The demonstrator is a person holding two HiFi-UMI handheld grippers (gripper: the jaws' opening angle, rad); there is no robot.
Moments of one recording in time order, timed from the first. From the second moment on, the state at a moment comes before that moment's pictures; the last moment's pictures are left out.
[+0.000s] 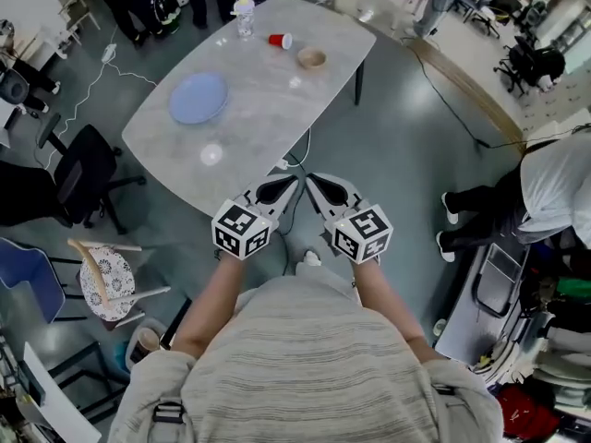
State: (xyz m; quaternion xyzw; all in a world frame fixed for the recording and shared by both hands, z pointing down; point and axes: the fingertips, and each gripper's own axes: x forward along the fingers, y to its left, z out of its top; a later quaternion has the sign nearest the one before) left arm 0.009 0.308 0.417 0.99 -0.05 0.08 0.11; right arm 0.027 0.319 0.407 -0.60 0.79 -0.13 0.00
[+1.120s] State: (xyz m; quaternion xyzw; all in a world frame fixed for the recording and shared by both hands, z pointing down) left arm 0.127 0.098 0.414 0.98 -0.11 0.06 0.12; right arm 0.143 0.114 0.407 -0.56 0.82 -0.13 -0.03
